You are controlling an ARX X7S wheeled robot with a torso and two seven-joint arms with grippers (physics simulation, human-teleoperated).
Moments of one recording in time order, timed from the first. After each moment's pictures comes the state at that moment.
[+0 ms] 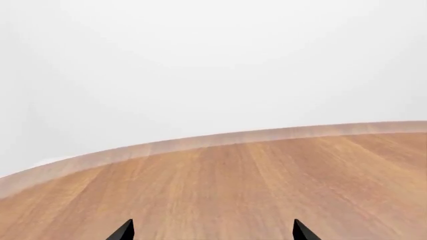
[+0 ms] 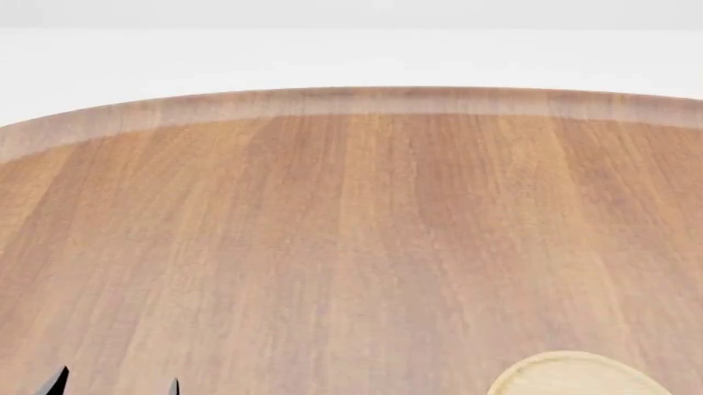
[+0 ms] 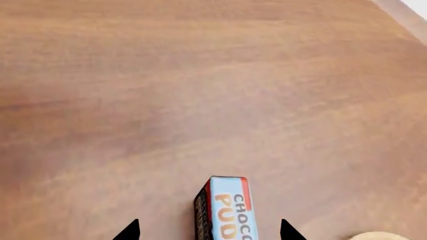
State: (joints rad) left arm 0.08 -0.31 0.37 0.28 -0.16 -0.01 -0.38; right arm -0.20 1.08 -0.35 -0.46 0.31 0.18 -0.50
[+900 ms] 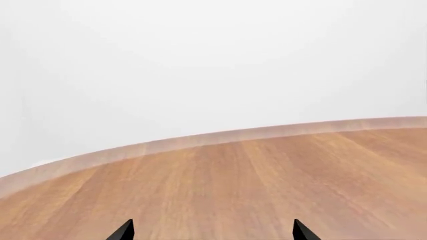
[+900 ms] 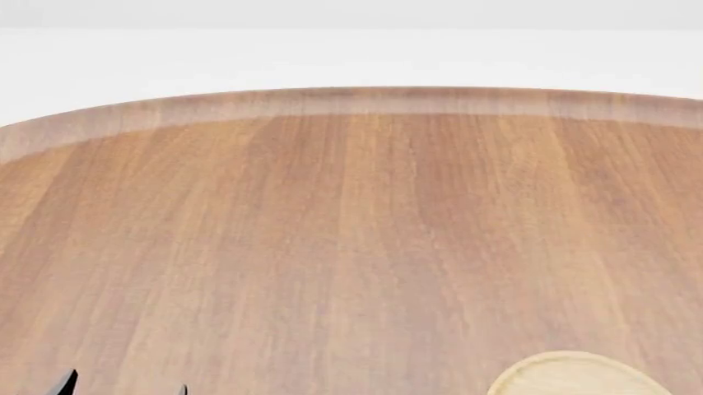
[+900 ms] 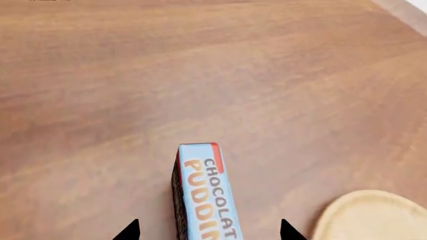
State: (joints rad) left arm 0.08 -0.32 0.39 0.28 -0.15 -0.01 -0.38; right arm -0.22 1.03 -0.32 -0.24 0.35 0.03 -0.52
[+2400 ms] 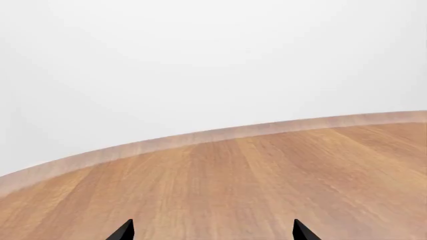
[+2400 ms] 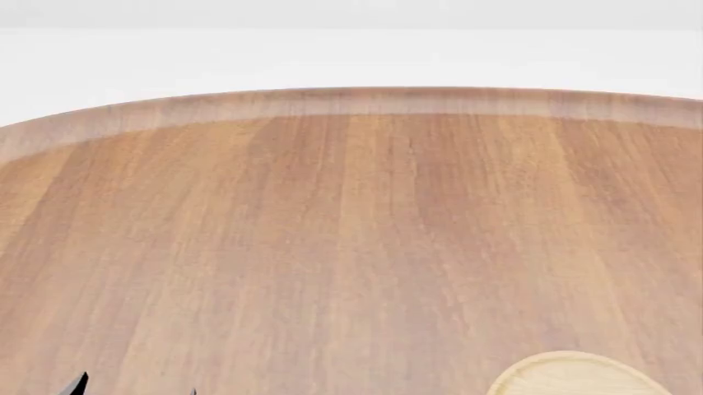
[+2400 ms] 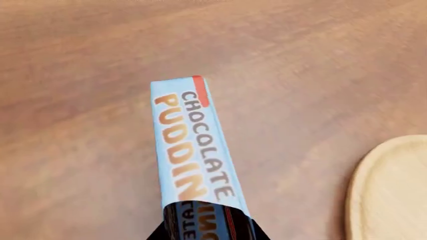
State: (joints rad) left arm 0.06 -0.33 0.43 0.26 -0.15 -0.01 -0.40; right arm -0.10 0.82 -0.40 0.20 0.31 -0.18 -0.64
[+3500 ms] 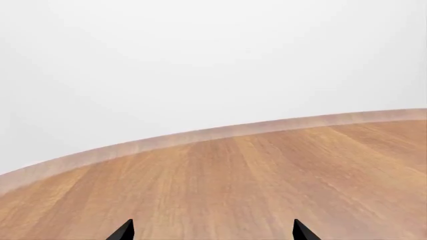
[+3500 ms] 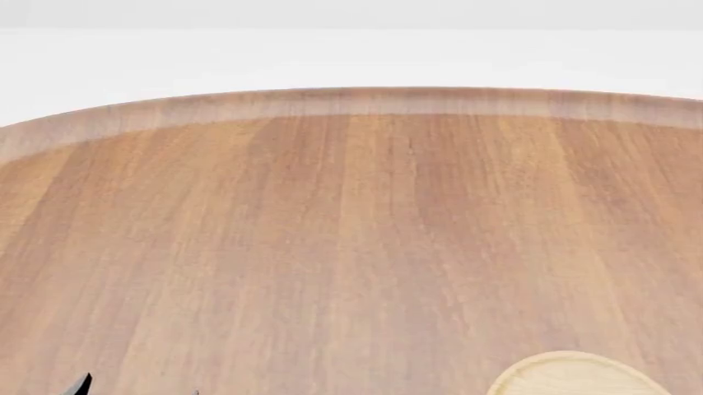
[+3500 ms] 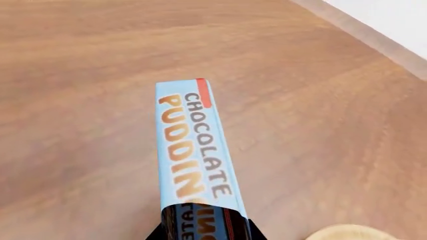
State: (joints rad) left arm 0.06 -0.34 0.45 0.26 -0.16 0.00 -0.40; right arm 0.08 0.78 -0.41 -0.01 0.27 0.06 -0.54
